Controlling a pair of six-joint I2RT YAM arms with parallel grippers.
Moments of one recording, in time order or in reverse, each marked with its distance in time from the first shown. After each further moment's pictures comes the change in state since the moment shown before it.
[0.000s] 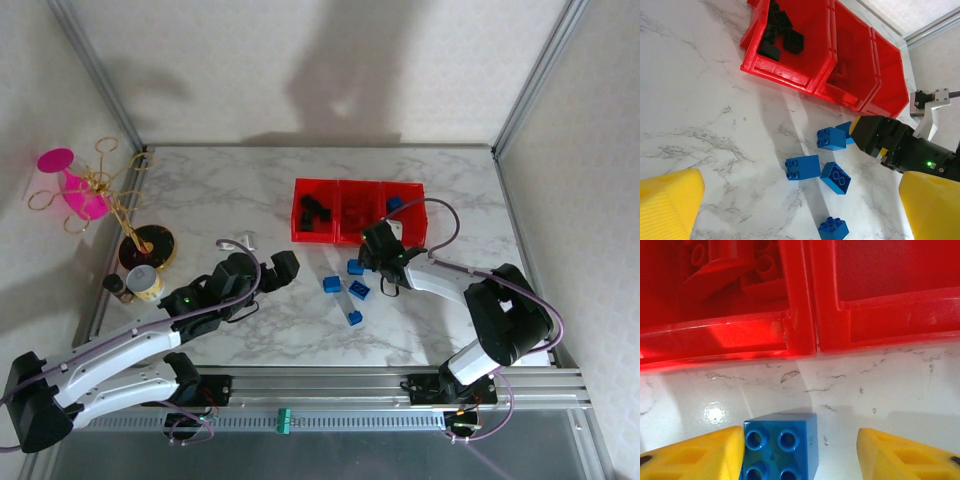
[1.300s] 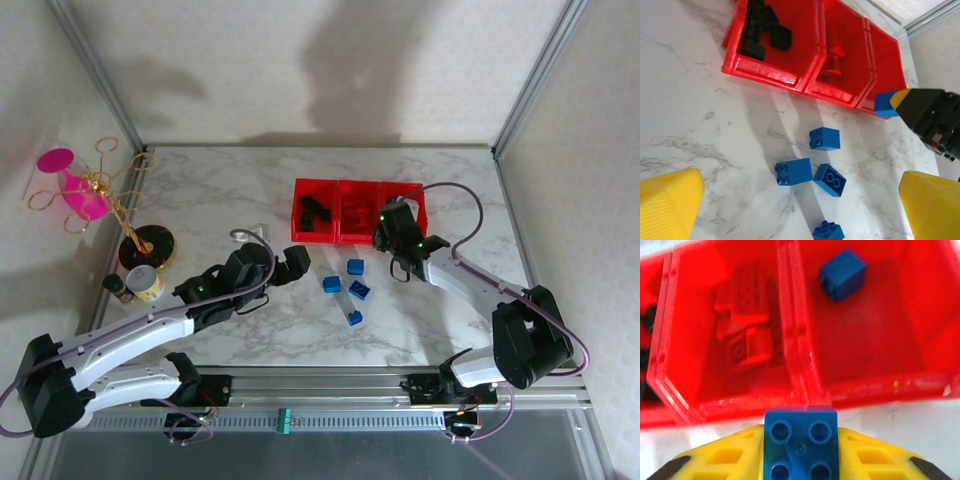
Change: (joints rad) left arm 0.000 0.137 0.089 0.037 0.031 0.043; right arm -0.090 -0.144 0.105 -0.074 0.014 -0.032
